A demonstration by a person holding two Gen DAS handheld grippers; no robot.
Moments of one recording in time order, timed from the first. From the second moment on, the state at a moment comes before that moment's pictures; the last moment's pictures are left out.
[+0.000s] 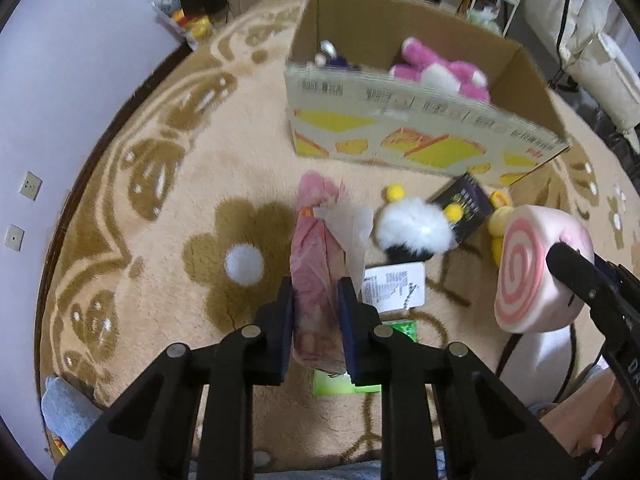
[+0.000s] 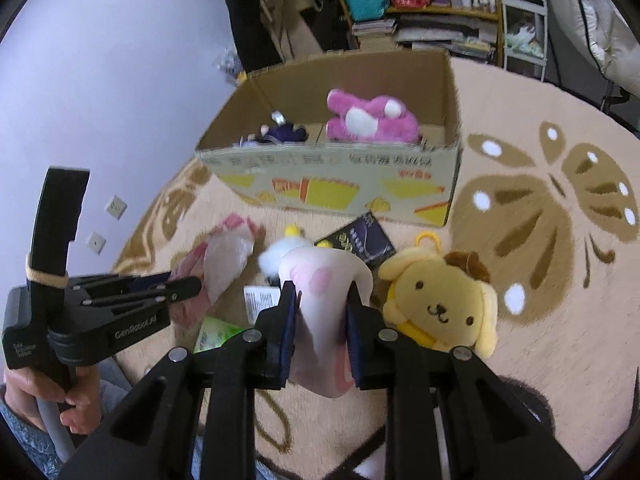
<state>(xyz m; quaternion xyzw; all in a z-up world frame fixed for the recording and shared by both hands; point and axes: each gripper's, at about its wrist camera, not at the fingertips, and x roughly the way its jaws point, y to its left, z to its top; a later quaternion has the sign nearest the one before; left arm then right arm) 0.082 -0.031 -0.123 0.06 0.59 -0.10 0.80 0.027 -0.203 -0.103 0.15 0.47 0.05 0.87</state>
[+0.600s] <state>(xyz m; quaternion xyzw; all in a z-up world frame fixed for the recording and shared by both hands) 0.061 -0.027 -0.057 0.05 0.49 -0.13 0.86 0.015 -0.211 -0.070 0.14 0.39 0.04 0.91</state>
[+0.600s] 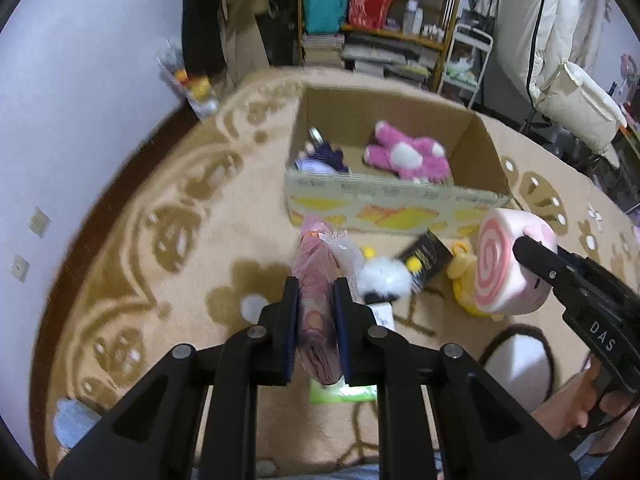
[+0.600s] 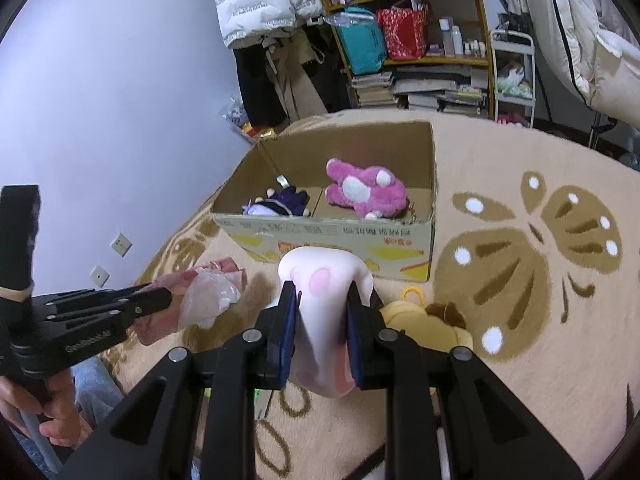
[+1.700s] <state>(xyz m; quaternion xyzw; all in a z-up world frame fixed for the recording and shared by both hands) 0.130 -0.067 0.001 0.10 0.34 -0.11 0.93 0.099 -0.246 -0.038 0.11 0.31 0.03 0.94</state>
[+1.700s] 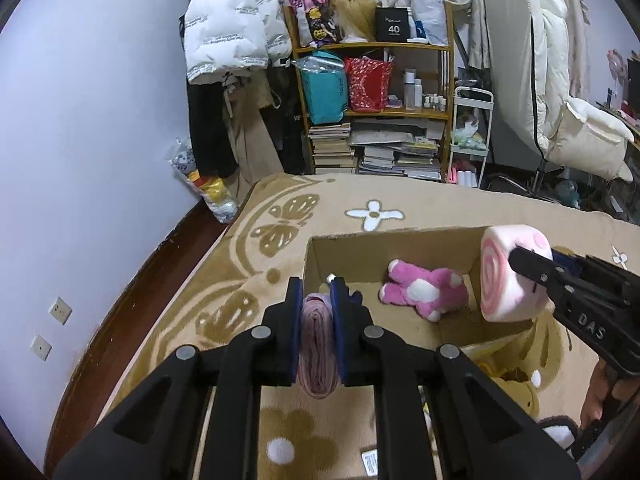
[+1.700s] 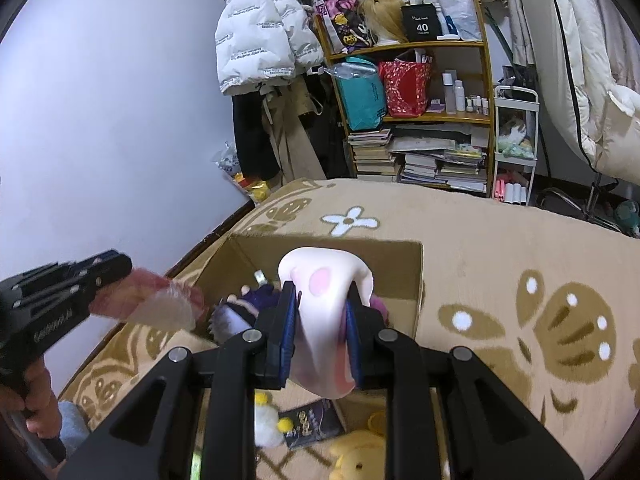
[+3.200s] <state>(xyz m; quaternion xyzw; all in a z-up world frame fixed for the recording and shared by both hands) 0.131 -0.059 -0.019 0.11 0.39 -0.05 0.92 0.115 -0.272 -0.050 0.15 0.35 0.04 0.93</state>
